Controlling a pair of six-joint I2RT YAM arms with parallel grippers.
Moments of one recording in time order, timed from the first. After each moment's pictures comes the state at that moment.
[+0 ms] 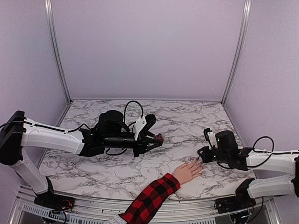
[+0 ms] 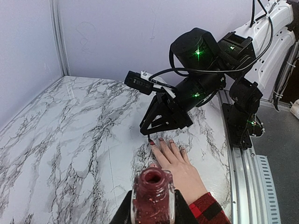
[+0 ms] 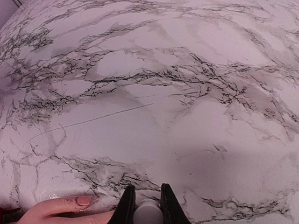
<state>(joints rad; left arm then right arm) -1.02 1.60 0.93 0.41 0.34 0.03 0.53 1.05 0.33 0.01 0.06 0.31</state>
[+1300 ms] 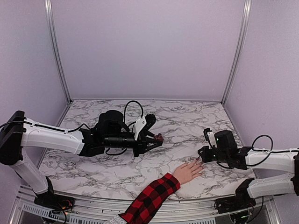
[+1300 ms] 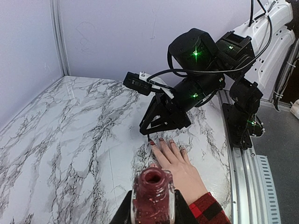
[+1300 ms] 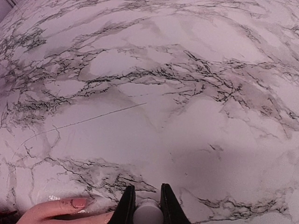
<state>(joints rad) -1.02 1.60 0.93 0.41 0.34 0.03 0.53 1.08 0.34 0.00 0.08 0.33</state>
